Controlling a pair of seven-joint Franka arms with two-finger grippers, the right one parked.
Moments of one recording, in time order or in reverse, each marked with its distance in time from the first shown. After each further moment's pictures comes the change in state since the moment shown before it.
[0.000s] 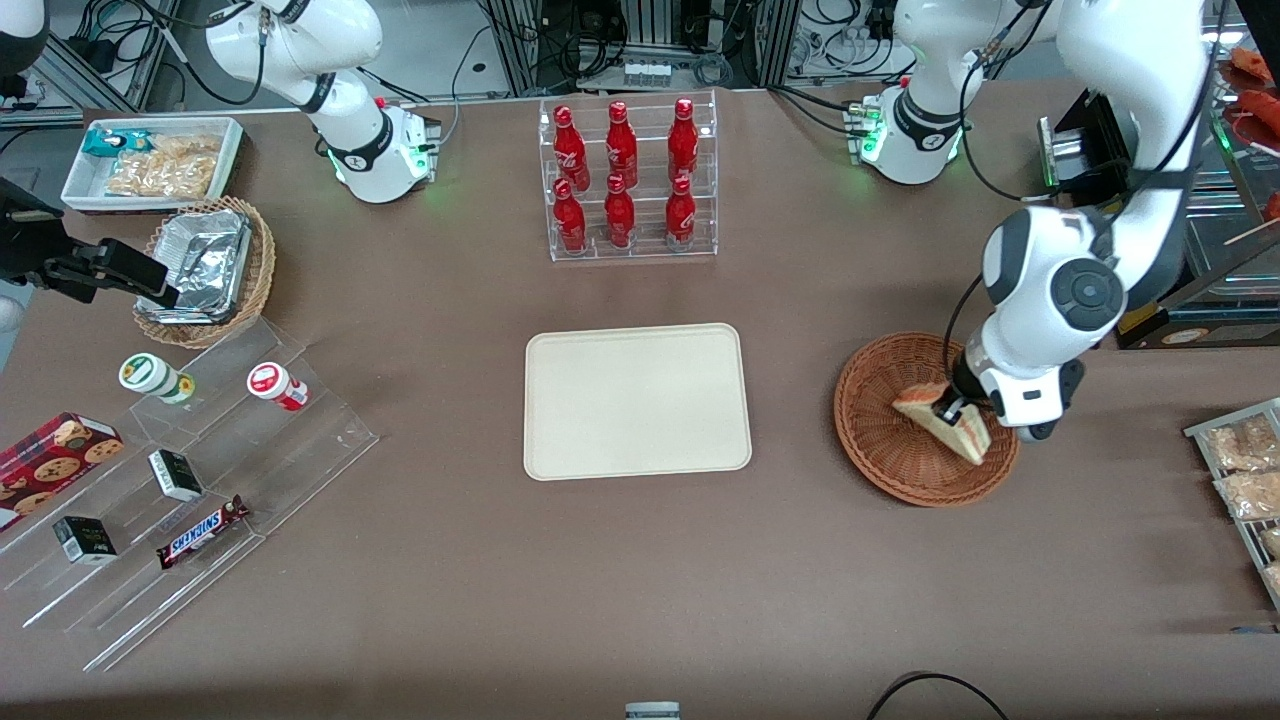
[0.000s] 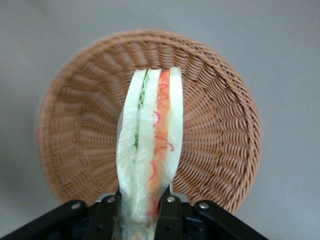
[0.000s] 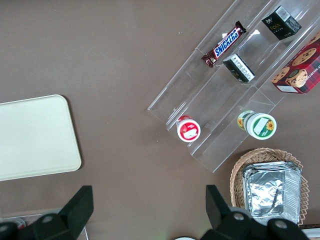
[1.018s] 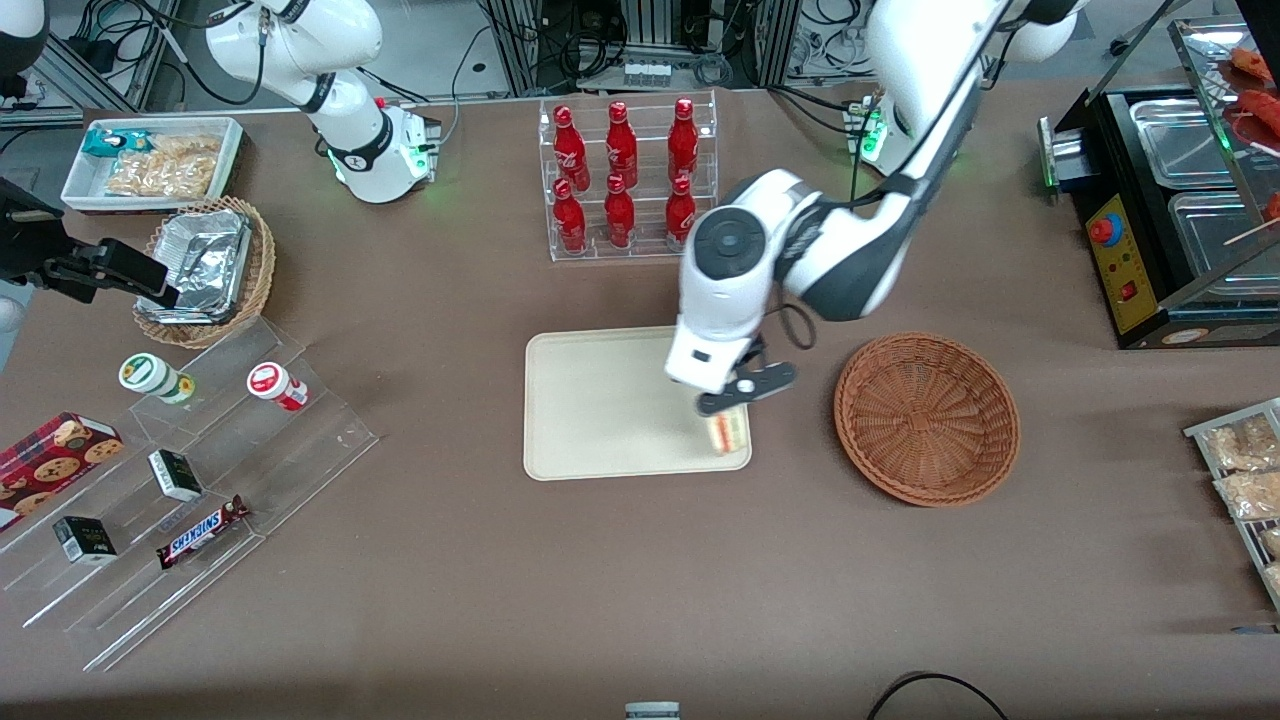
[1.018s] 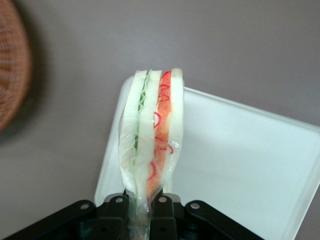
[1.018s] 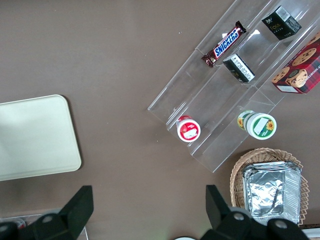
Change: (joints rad) arm -0.552 0.351 -0.035 0.489 0.056 -0.095 0.035
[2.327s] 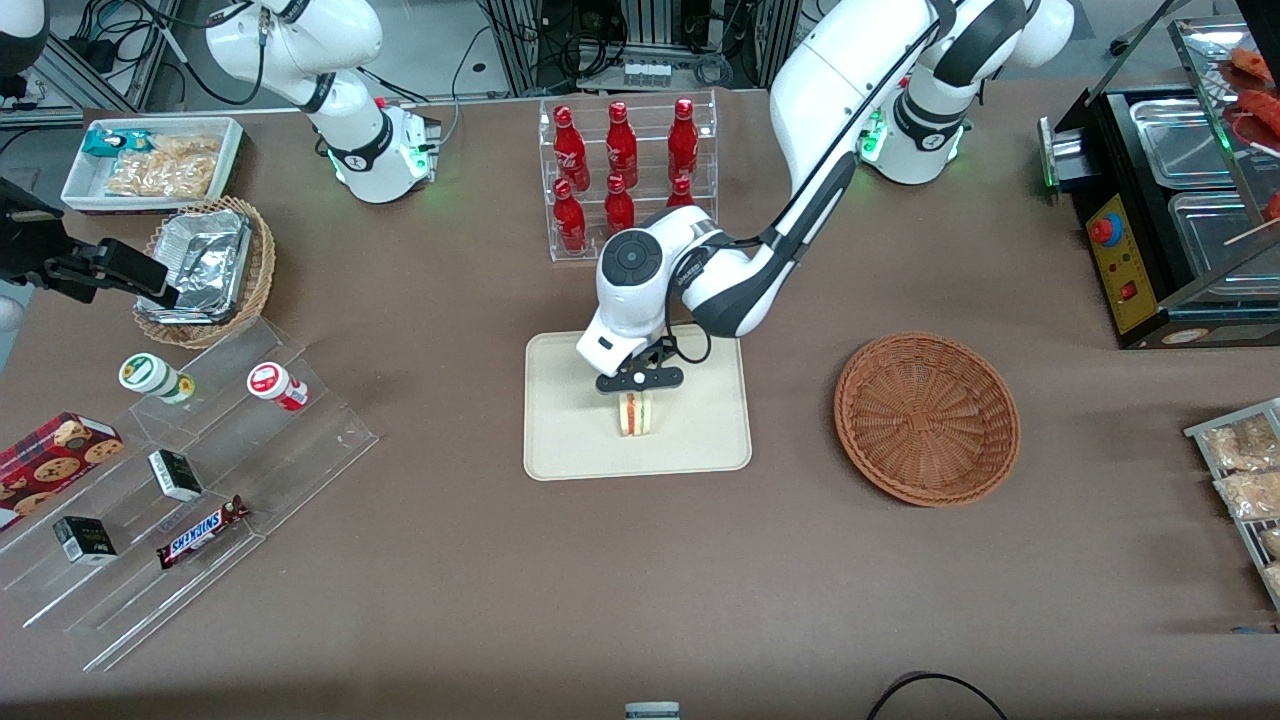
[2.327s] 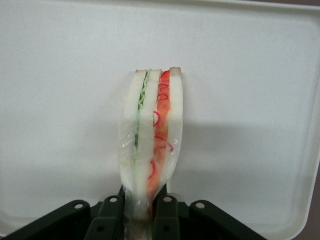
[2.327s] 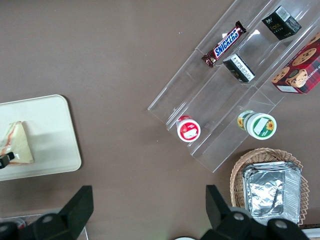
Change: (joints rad) arm -0.144 0.201 0.000 0.023 -0.005 0.205 0.033
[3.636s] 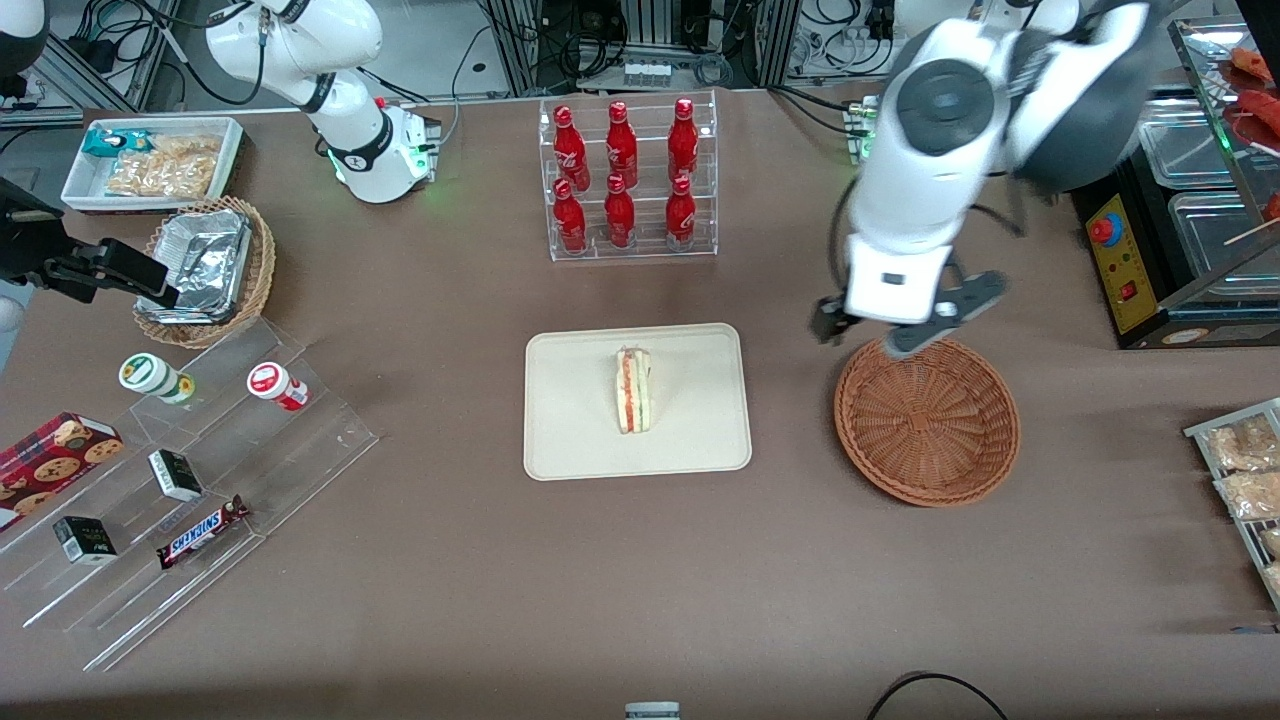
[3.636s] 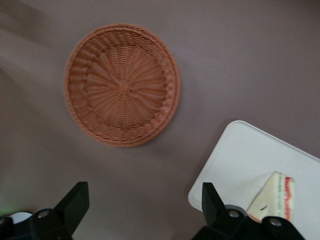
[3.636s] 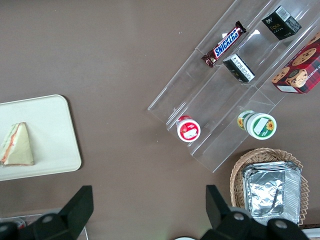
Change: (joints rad) arm 0.404 -0.632 0.043 -0.116 -0.032 -0.618 0.083
